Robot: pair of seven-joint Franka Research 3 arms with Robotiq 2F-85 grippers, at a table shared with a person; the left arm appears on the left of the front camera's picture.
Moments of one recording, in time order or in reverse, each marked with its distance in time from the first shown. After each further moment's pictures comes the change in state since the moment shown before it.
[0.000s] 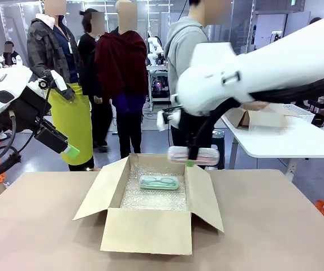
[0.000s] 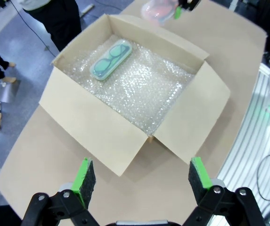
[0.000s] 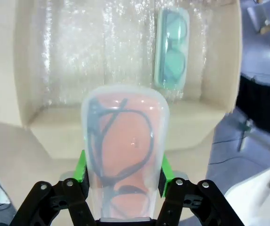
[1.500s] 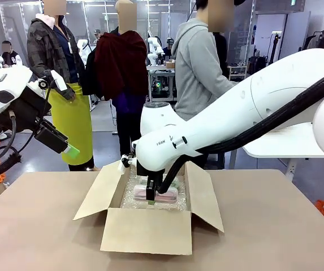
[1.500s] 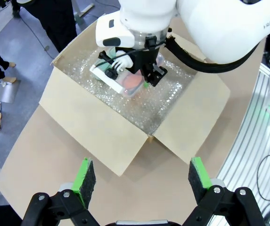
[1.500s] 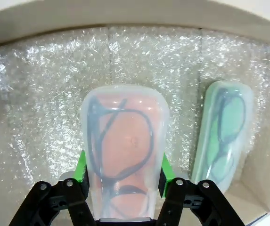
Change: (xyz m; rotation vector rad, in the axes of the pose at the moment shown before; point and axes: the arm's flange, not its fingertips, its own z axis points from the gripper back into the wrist) left arm 0.000 0.000 0.000 0.000 0.000 0.000; right arm 0.101 0.023 -0.162 0.049 0.026 -0.066
